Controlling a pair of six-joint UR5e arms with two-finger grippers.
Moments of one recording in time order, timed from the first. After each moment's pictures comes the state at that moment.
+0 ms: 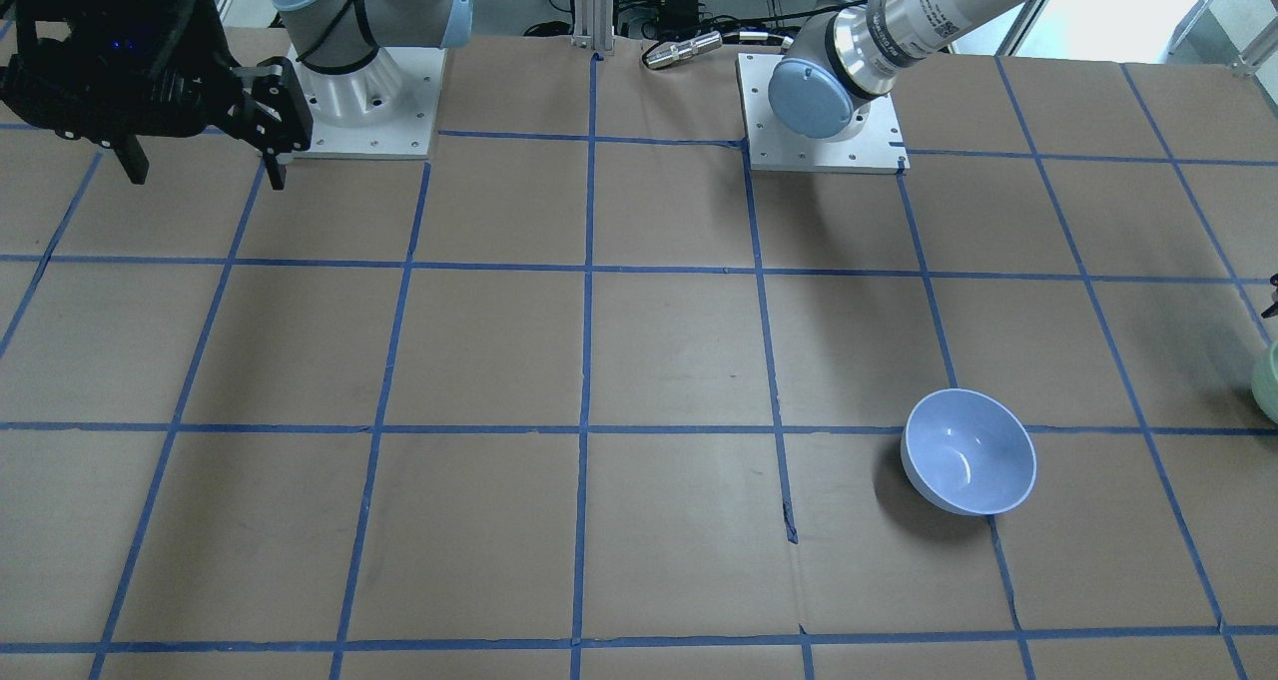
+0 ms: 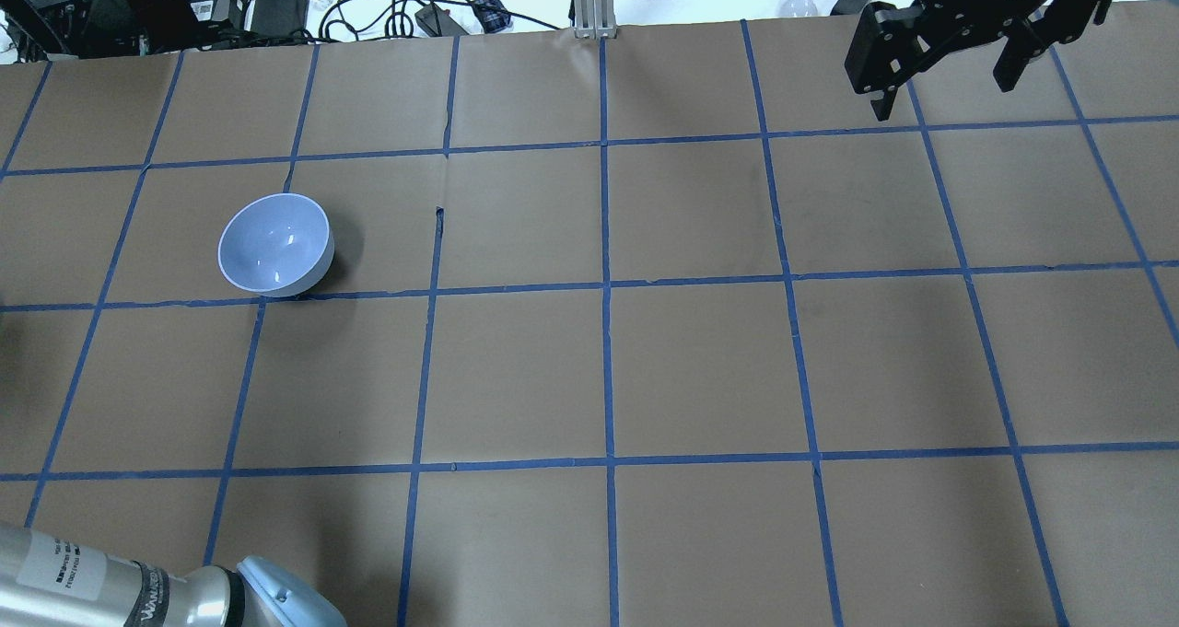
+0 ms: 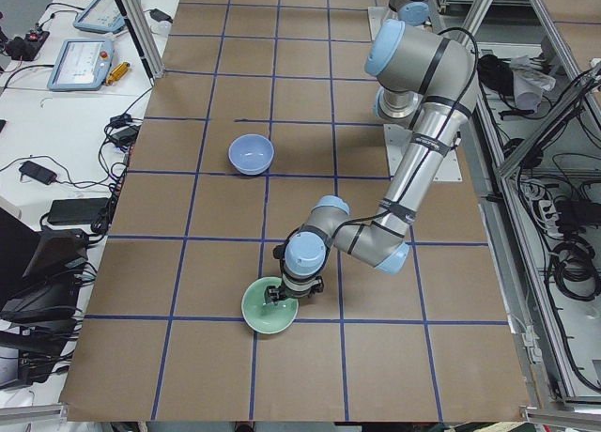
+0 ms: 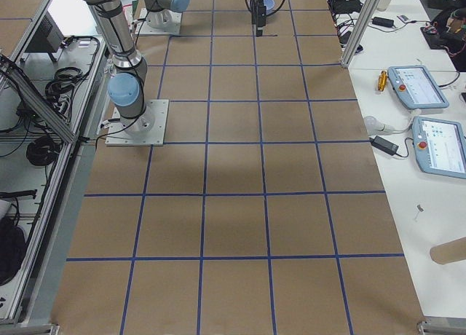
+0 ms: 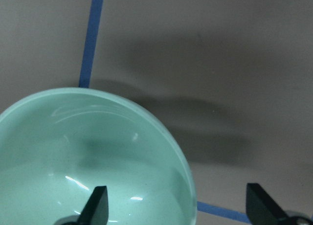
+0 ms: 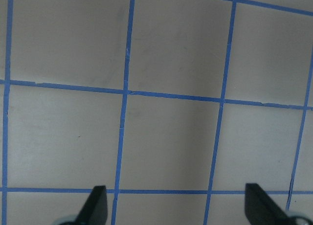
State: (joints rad) left arm -0.50 -2.17 -1.53 -0.91 1.53 2.40; right arm 1.60 -1.53 1.37 -1.45 -1.74 -0.09
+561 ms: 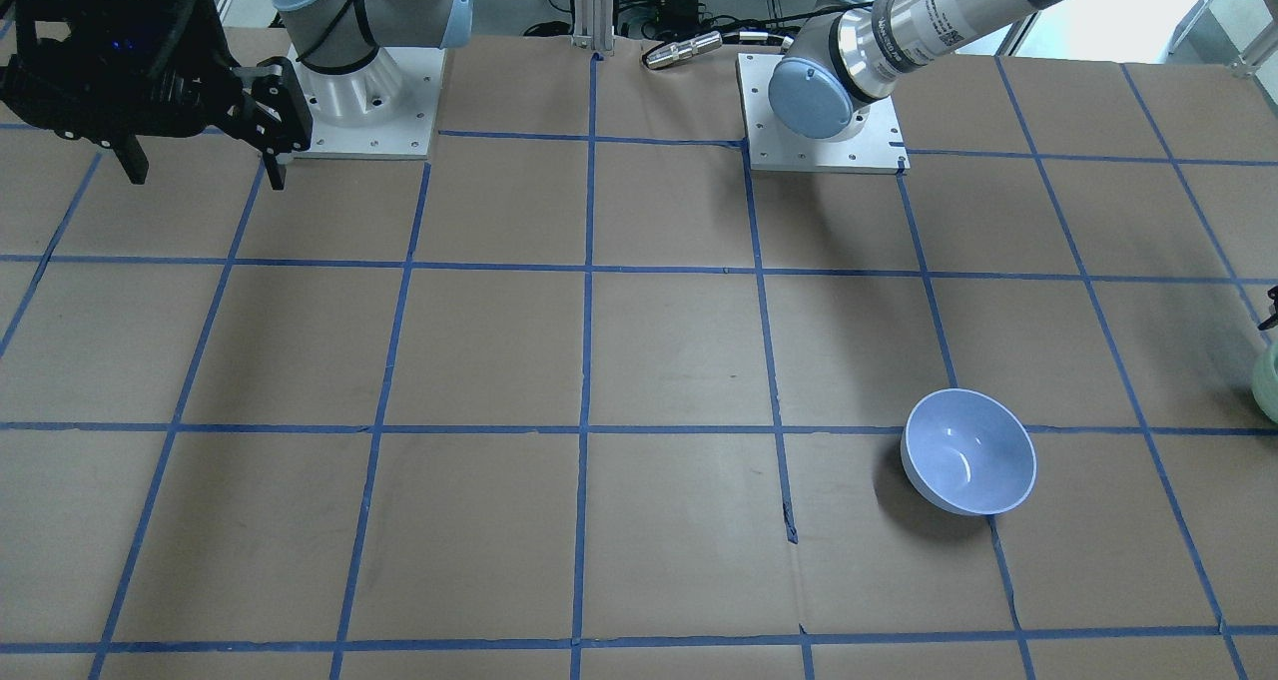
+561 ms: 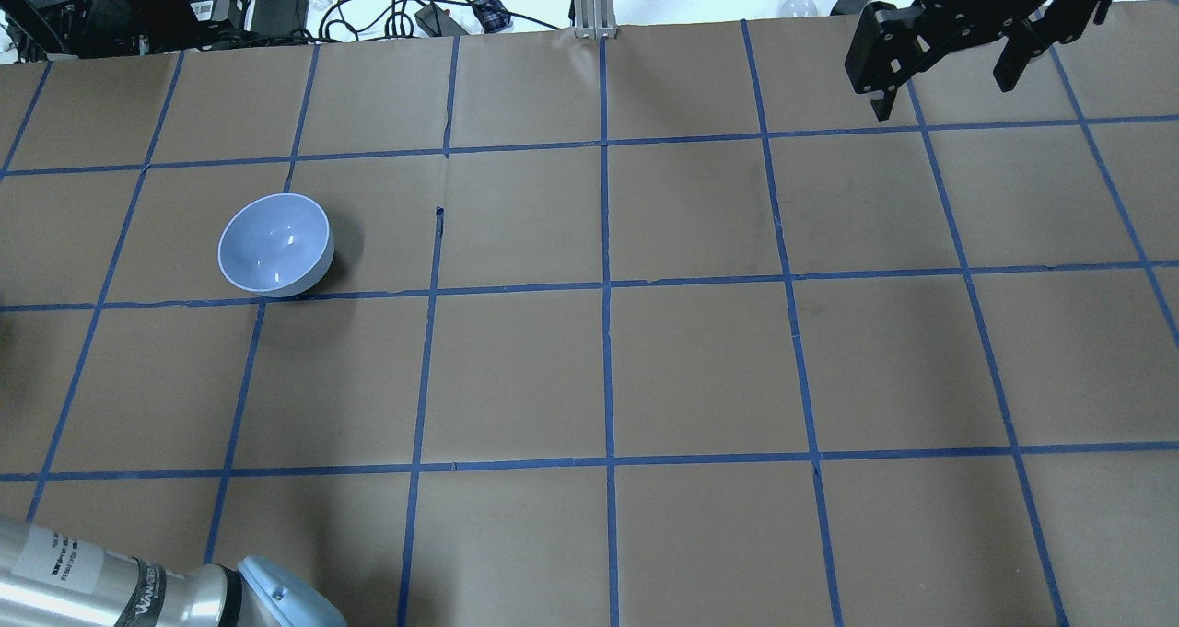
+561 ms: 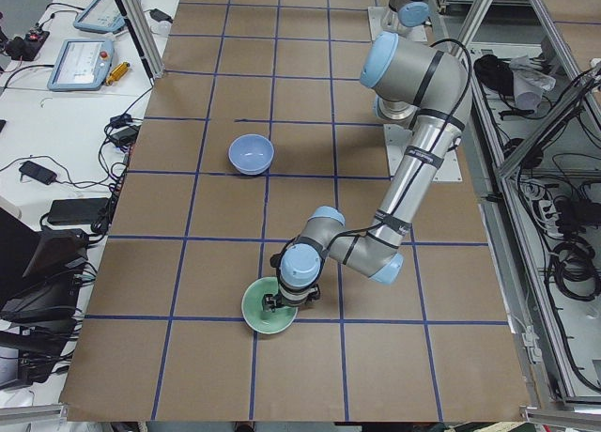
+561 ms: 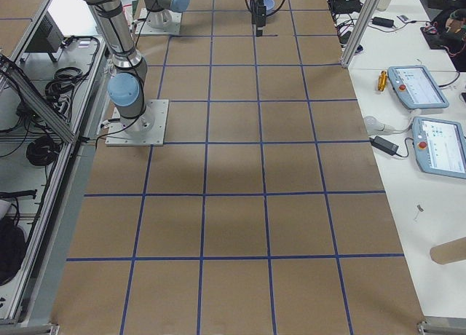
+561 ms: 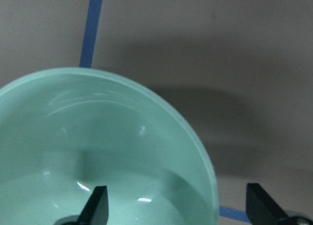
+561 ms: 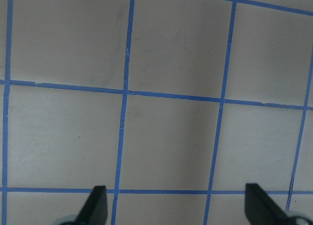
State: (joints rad) left arm -0.50 -2.22 -1.49 -0.91 1.53 2.40; right arm 1.60 -1.53 1.37 -1.45 -1.74 -0.09
